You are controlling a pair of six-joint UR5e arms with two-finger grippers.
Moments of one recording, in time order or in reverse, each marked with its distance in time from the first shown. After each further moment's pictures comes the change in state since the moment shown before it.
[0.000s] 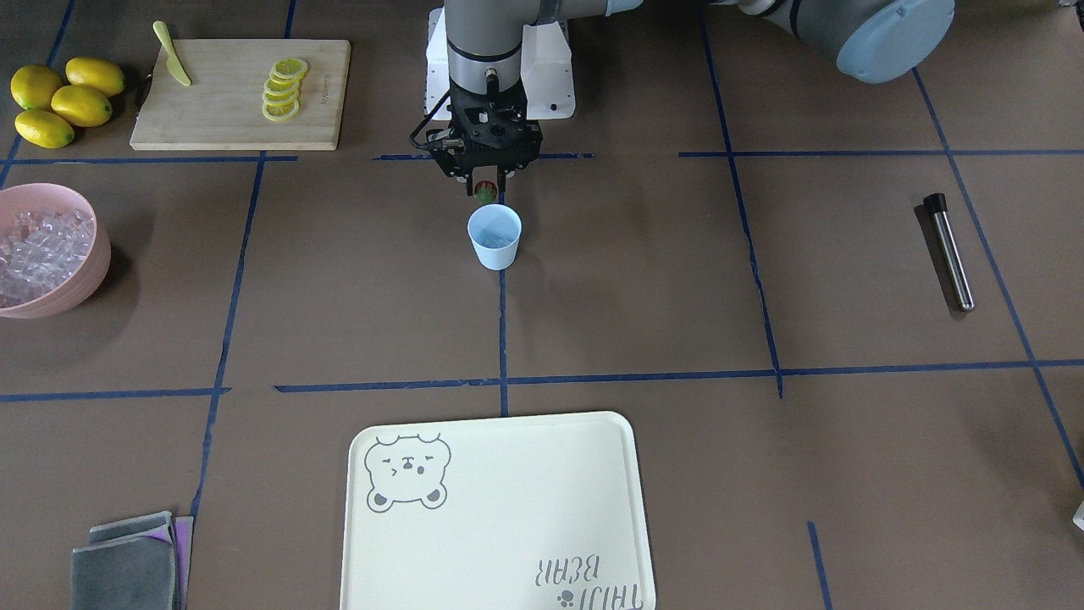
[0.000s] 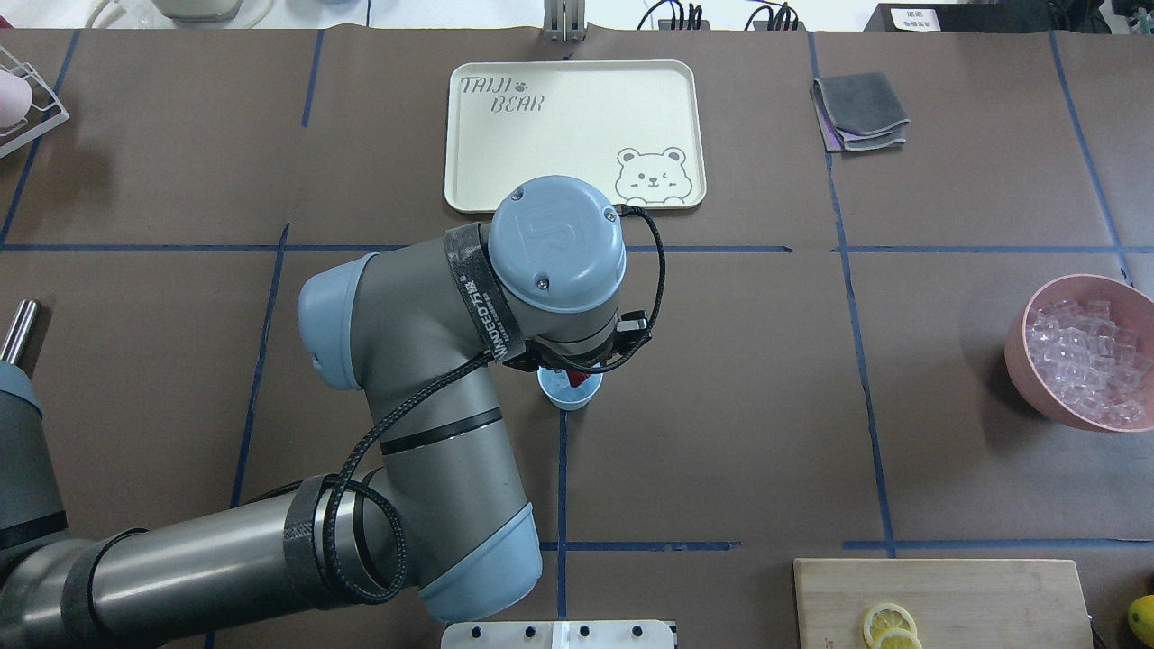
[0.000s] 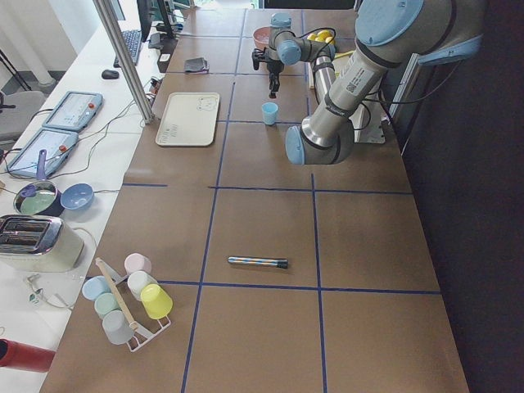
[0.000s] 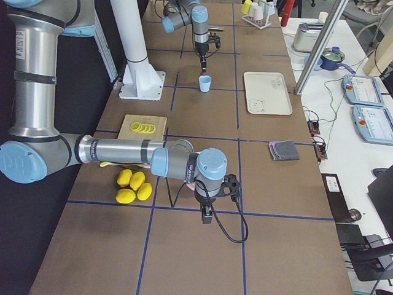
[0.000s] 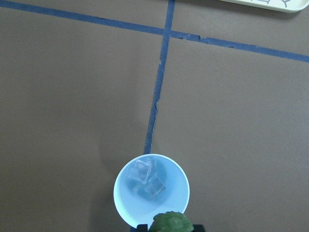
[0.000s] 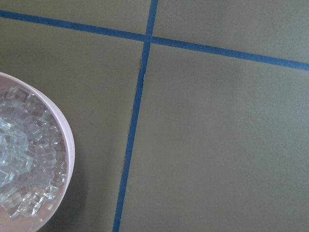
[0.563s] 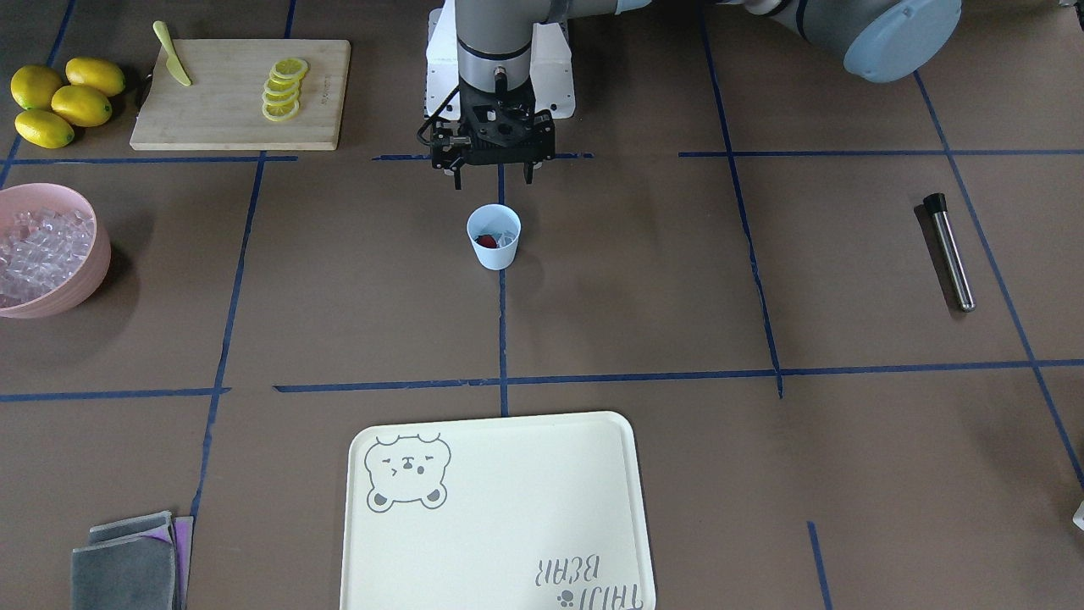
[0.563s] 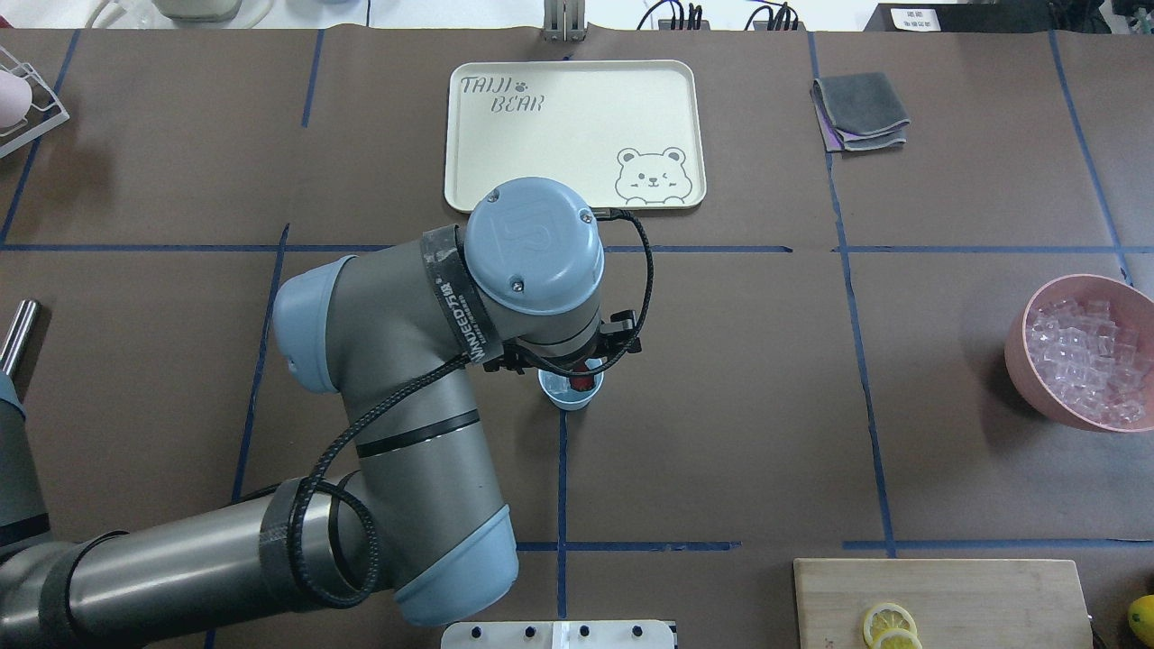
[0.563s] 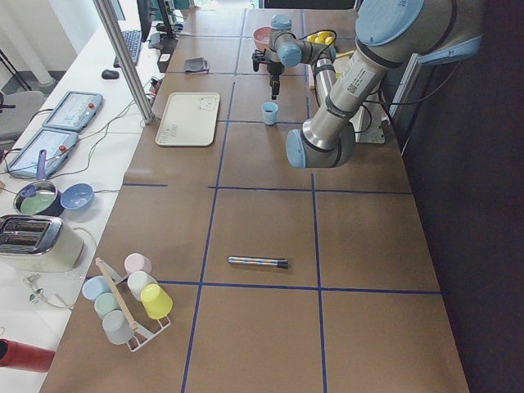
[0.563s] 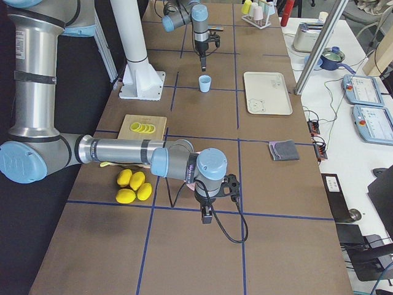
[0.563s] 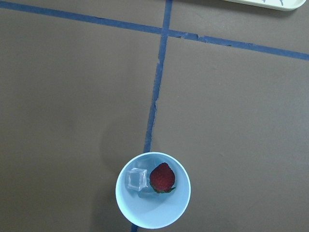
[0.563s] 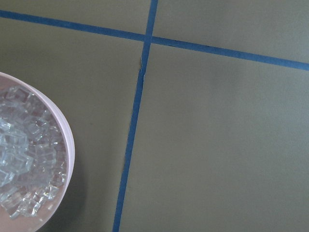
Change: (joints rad) left arm -0.016 0.077 -0.073 0.006 -0.006 0.096; right arm 0.000 0.000 0.000 0.000 0.000 0.000
